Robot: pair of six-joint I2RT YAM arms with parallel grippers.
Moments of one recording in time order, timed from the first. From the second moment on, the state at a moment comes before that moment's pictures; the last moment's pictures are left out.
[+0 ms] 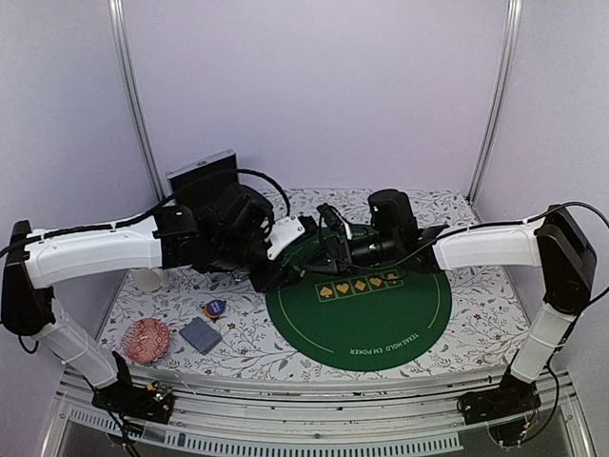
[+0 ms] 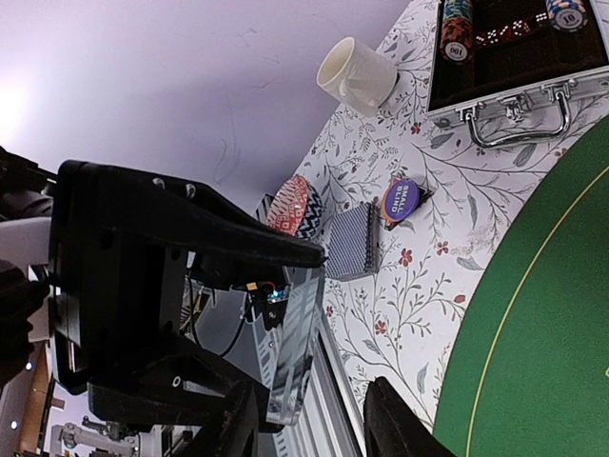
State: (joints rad) left arm -0.99 1.50 1.23 -0.51 -0.09 0.17; right arm 0.79 1.74 1.10 0.24 -0.78 0.70
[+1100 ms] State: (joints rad) left arm -0.90 1.52 1.17 -0.49 -0.05 0.02; right arm 0.04 1.36 0.61 0.04 -0.66 0.60
